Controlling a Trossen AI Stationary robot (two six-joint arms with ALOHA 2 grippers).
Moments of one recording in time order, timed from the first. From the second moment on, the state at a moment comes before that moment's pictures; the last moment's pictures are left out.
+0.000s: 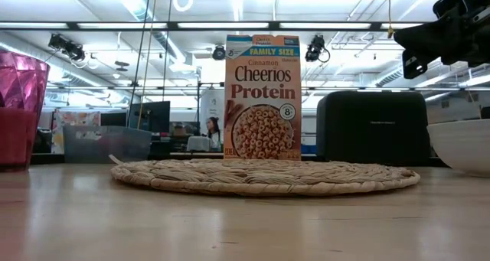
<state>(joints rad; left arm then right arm) -0.91 2.00 1.39 -0.85 0.23 -1.88 0.04 0.00 0.01 0.10 -0.02 0.08</state>
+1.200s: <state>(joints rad) -0.57 2.02 1.82 -1.17 -0.20 -0.10 0.10 0.11 0.09 0.29 0.28 1.02</state>
